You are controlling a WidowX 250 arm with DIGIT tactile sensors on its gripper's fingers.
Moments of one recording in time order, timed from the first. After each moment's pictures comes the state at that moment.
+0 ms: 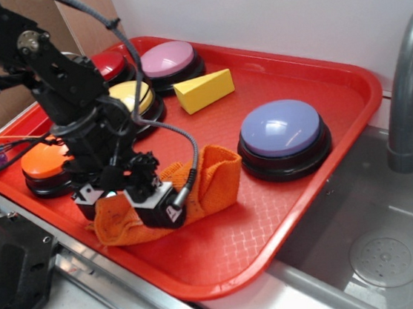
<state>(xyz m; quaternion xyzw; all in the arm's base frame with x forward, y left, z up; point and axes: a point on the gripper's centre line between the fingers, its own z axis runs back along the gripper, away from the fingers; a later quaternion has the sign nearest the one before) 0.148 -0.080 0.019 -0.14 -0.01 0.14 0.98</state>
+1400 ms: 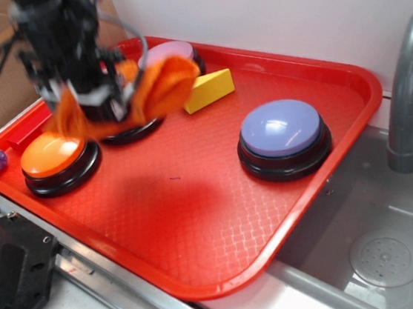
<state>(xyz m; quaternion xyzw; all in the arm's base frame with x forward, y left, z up) 0.184 -0.022 0.118 0.01 -0.03 0.13 0.99</state>
